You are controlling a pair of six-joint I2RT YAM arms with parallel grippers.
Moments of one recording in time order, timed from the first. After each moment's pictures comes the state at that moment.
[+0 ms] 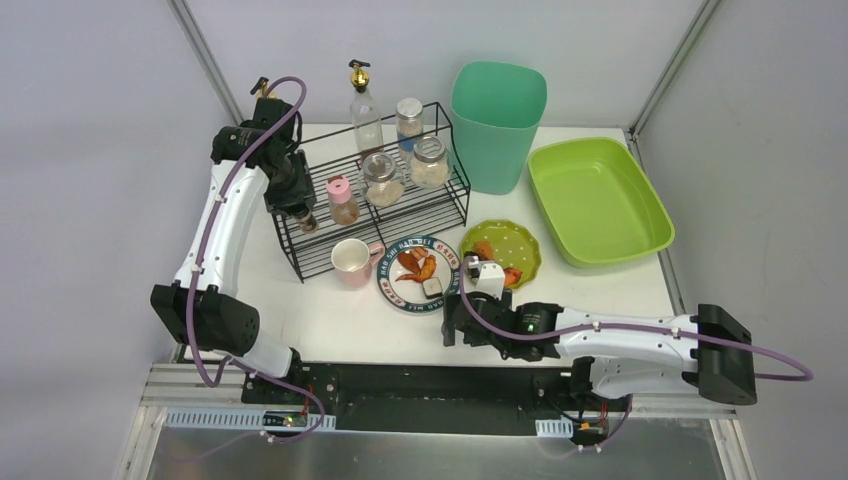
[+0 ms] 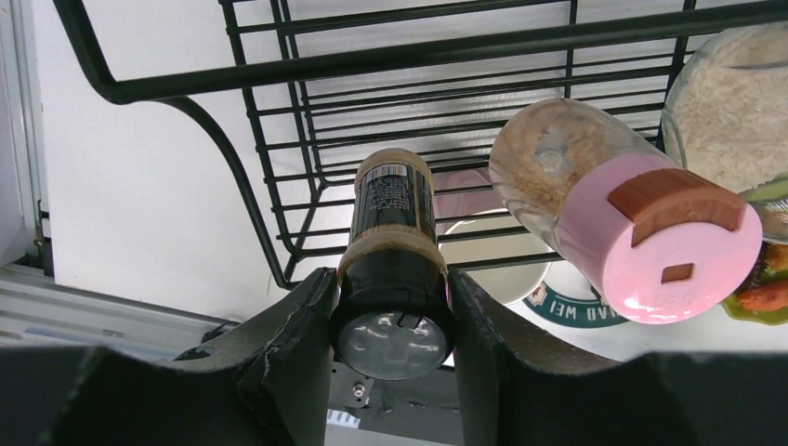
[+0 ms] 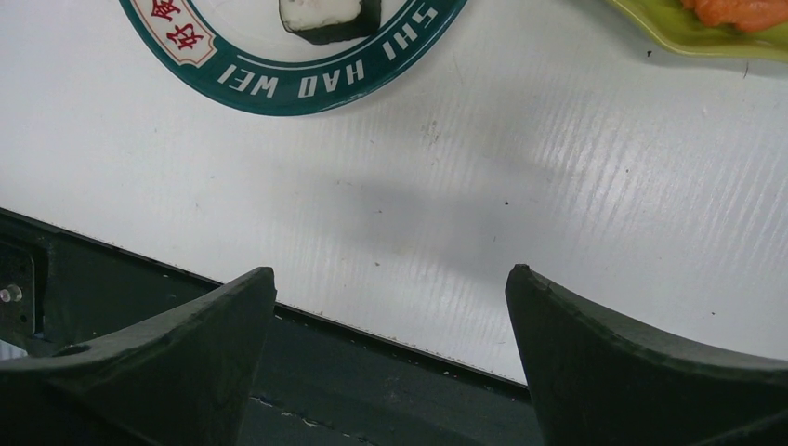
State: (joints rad) left arm -0.14 1.51 1.72 -1.33 -0.15 -0.40; right arm 1.33 1.15 0.70 -0.56 0.49 1.04
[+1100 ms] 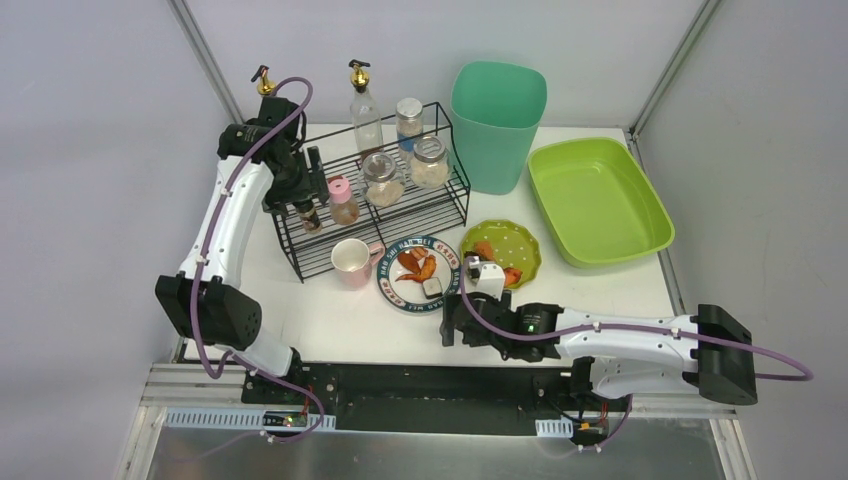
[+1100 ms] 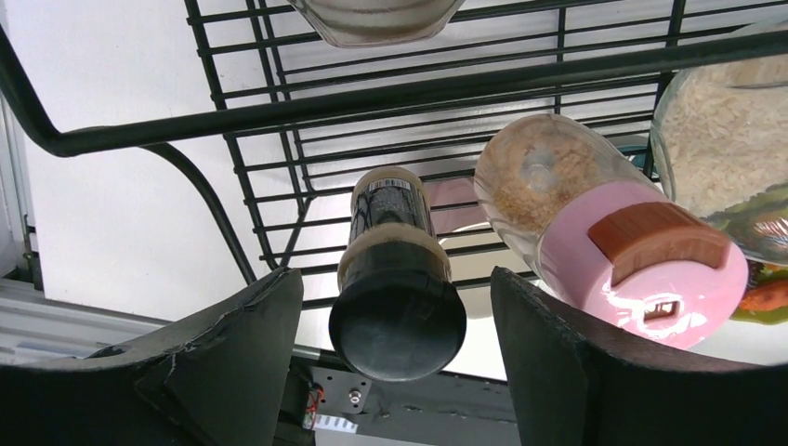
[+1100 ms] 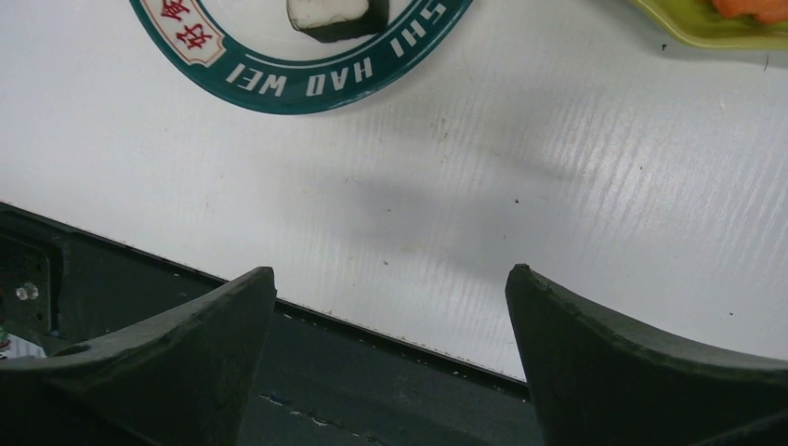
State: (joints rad) left arm -0.13 1.56 1.72 -1.30 -0.13 -0.39; right arm 1.34 1.15 0.68 -0.54 0.48 1.05
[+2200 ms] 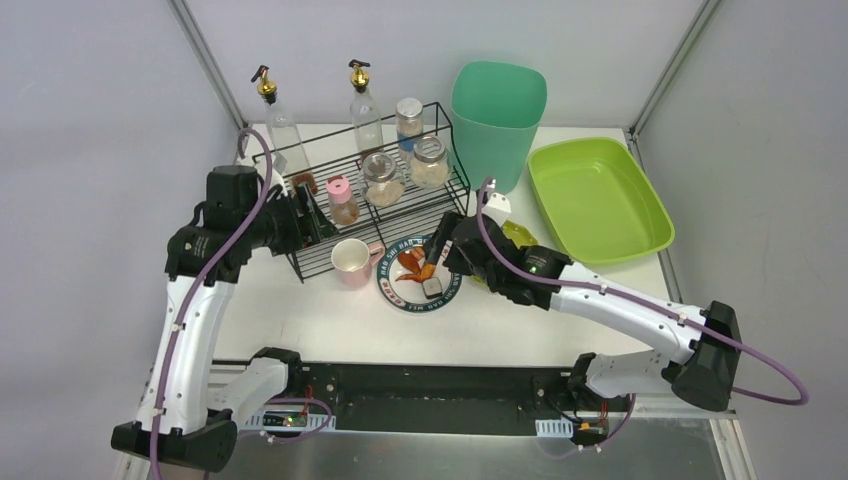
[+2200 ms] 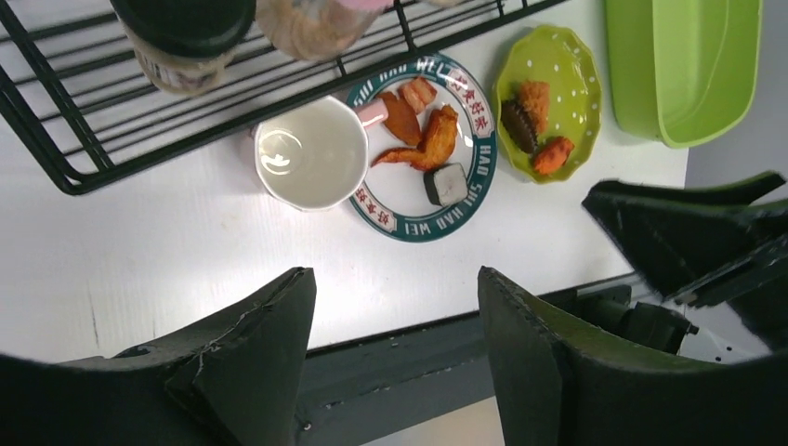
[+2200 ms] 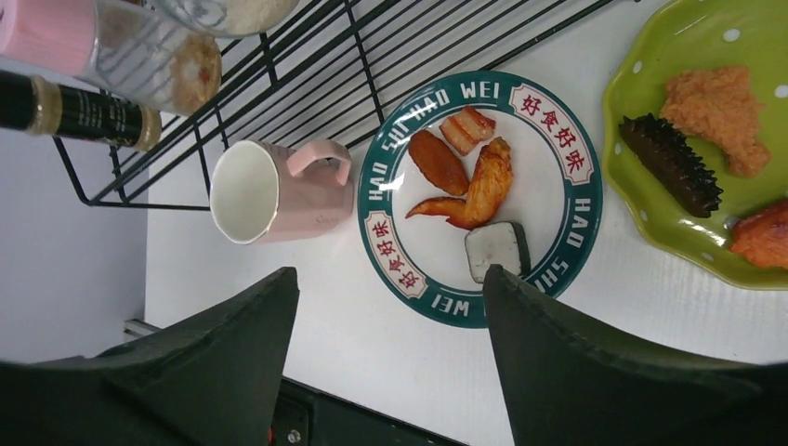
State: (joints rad) left arm -0.13 0.98 1.34 -1.08 0.27 -0.45; right arm 1.07 1.25 1.08 -0.49 0.48 1.00
